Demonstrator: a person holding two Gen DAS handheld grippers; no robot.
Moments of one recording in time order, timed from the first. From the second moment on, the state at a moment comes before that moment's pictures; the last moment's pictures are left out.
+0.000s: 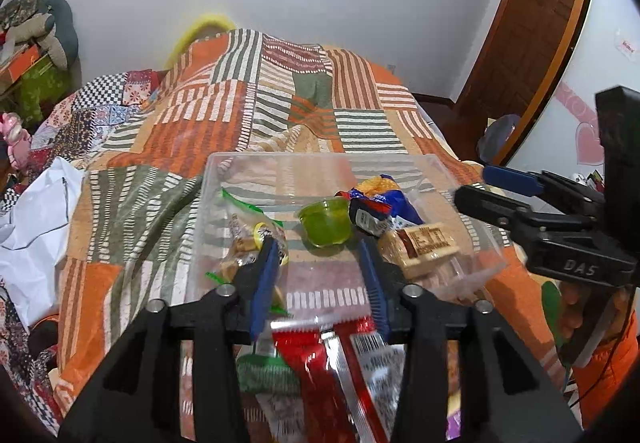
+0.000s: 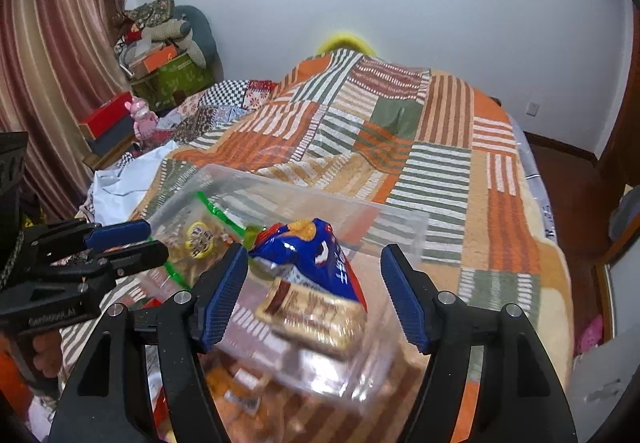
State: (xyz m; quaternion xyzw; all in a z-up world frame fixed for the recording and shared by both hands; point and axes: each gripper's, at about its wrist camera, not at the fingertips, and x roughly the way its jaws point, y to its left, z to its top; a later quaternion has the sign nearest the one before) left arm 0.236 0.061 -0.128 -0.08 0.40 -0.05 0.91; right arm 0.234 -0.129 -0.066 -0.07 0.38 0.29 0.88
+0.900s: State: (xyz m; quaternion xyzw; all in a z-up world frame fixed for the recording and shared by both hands) left arm 0.126 0.029 -0.124 -0.04 0.40 -0.04 0.91; right arm 0.131 -0.176 -0.087 -0.07 0.39 0.28 0.88
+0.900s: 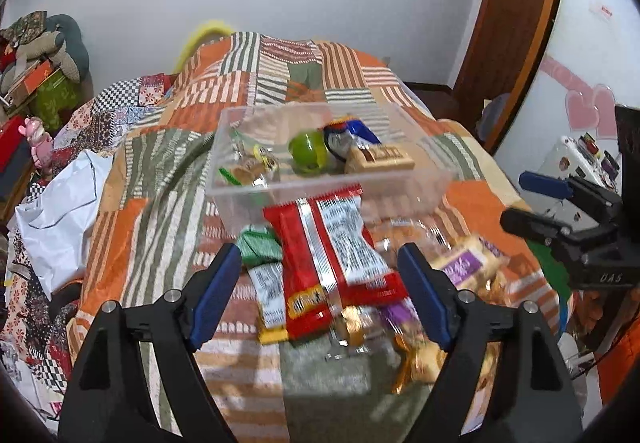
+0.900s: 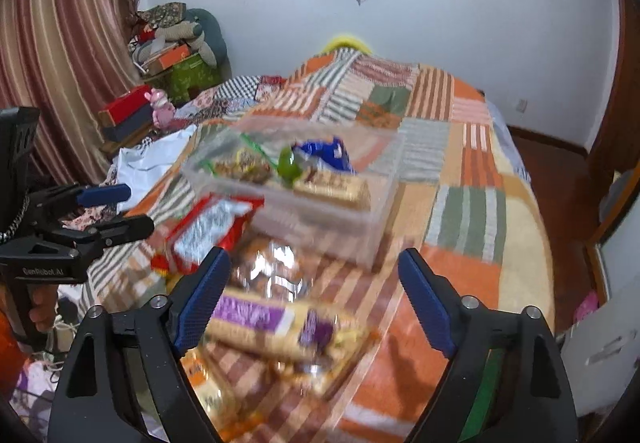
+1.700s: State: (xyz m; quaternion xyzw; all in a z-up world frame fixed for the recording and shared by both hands) left arm 0.158 0.021 -0.169 -0.08 0.45 -0.05 0.89; right arm 0.133 -0.211 -0.146 -0.04 0.46 0.24 0.85
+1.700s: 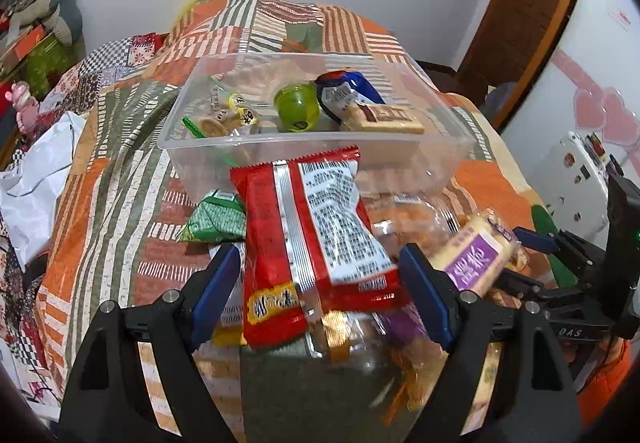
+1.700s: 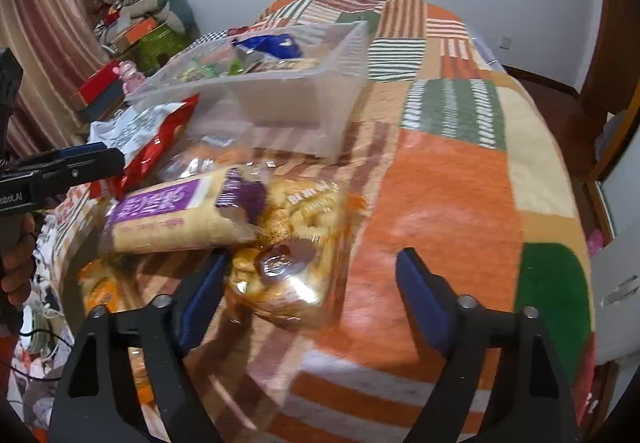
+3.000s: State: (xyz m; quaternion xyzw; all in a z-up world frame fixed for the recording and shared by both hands) left arm 0.145 0.034 -0.121 -0.07 0.35 -0.04 0.93; right arm 0.152 -0.212 -0.082 -0.01 0.37 0.25 0.89
